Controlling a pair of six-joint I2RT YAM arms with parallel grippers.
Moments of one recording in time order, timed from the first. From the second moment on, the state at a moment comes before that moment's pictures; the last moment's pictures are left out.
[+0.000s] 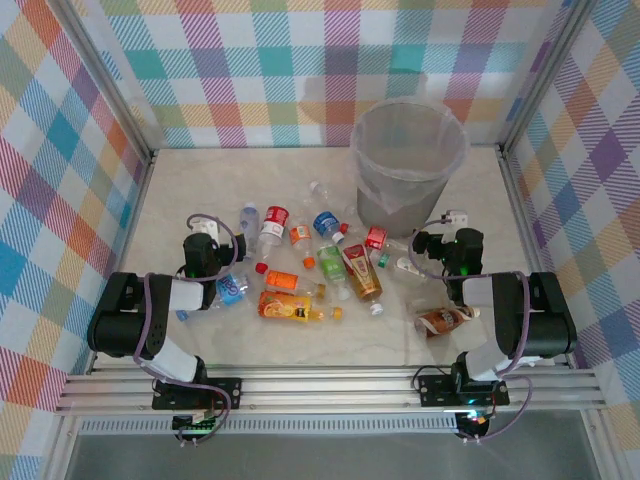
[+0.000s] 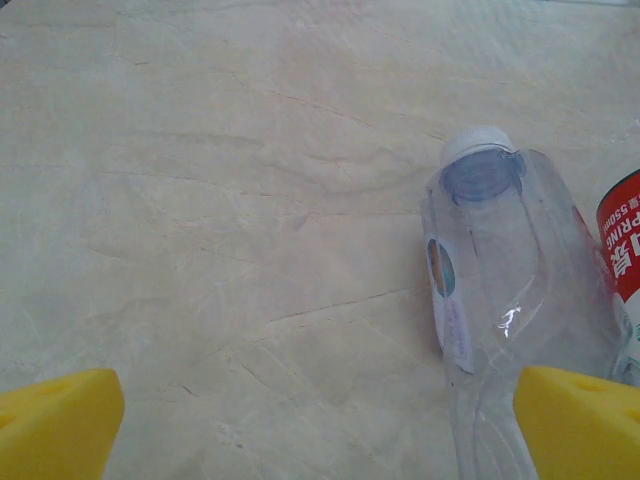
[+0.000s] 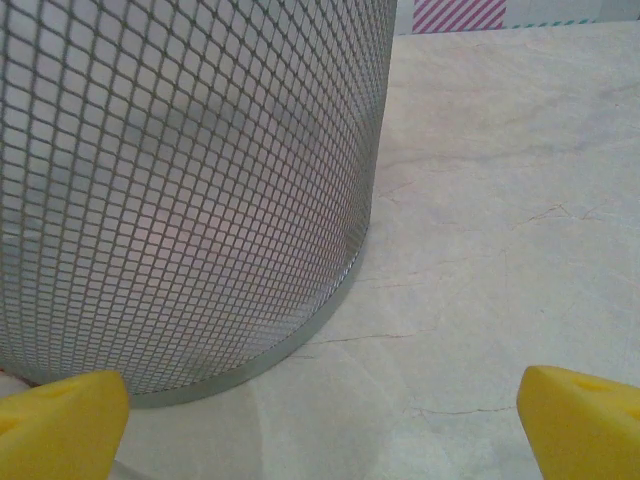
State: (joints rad) left arm -0.07 1.56 0.40 0.71 -0.11 -0.10; right arm 0.02 1.53 0.39 0.74 -0.08 0.05
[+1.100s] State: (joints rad) left arm -0.07 1.56 0.40 0.71 -0.11 -0.10; right arm 0.02 1.53 0.39 0.75 -0.12 0.03
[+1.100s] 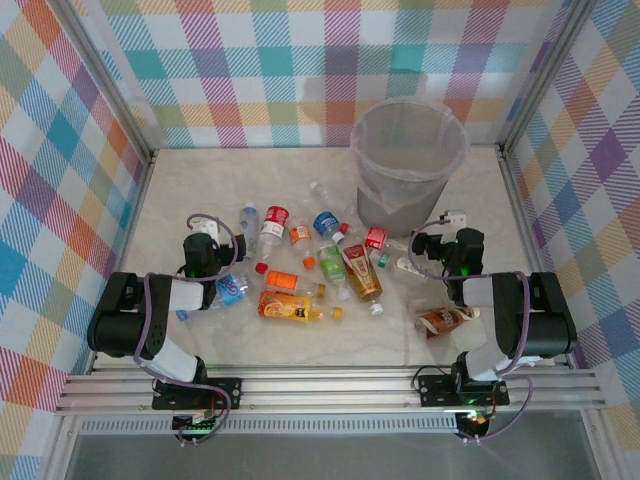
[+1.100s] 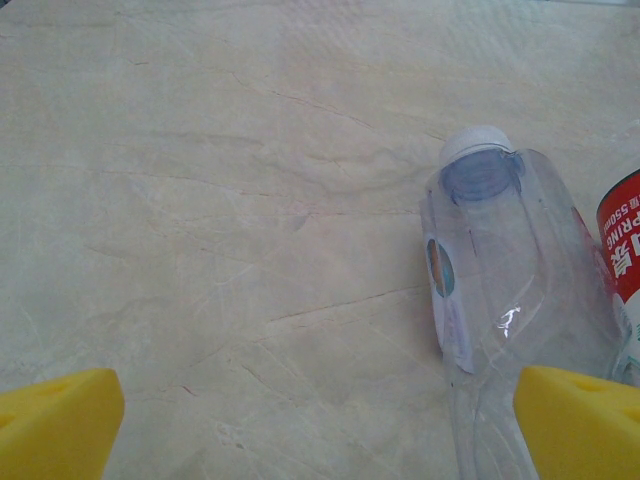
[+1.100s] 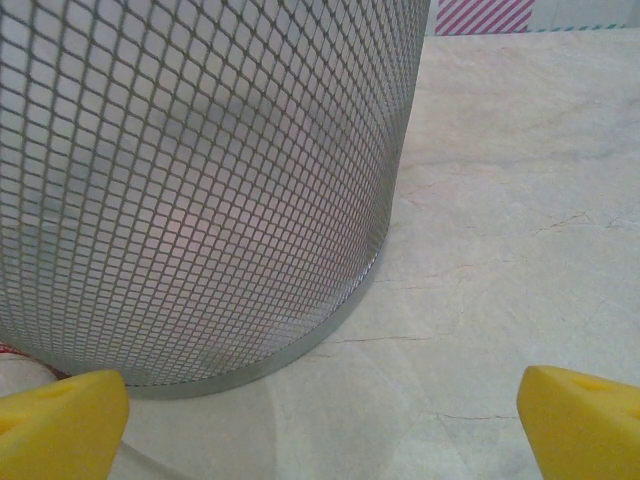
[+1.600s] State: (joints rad) left arm -0.07 1.56 0.40 0.71 -0.11 -0.10; right arm 0.01 1.52 0.36 0.77 -0.08 0.05
